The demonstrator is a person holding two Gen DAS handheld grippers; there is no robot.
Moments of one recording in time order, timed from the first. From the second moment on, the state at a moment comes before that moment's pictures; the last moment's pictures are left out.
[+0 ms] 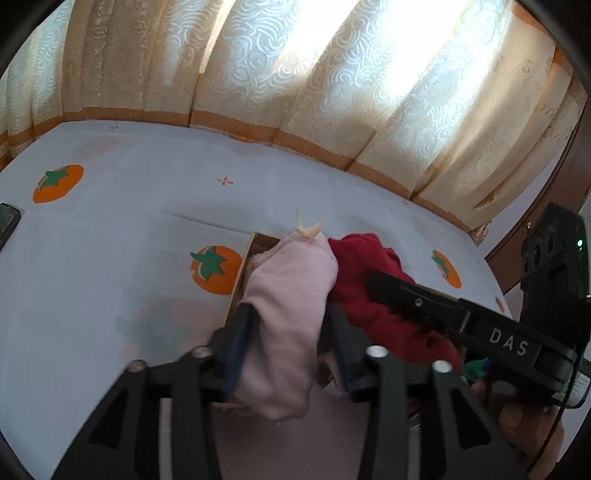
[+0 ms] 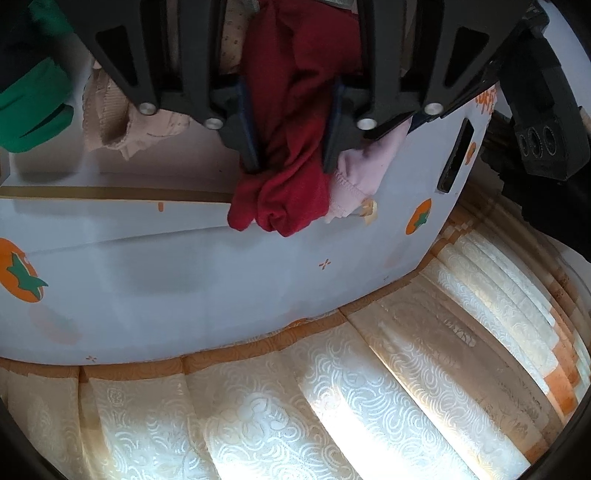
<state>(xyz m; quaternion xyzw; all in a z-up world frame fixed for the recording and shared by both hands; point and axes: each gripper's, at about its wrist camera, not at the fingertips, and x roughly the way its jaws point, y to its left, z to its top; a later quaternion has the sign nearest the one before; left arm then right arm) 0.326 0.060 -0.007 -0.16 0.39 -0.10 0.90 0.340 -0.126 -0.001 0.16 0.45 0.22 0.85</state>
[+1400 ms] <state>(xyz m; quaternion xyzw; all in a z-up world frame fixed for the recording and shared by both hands) 0.178 0.049 0.030 -0.12 0.31 -0.17 0.93 0.167 -0.182 0.046 0.15 0.40 0.28 0.86</state>
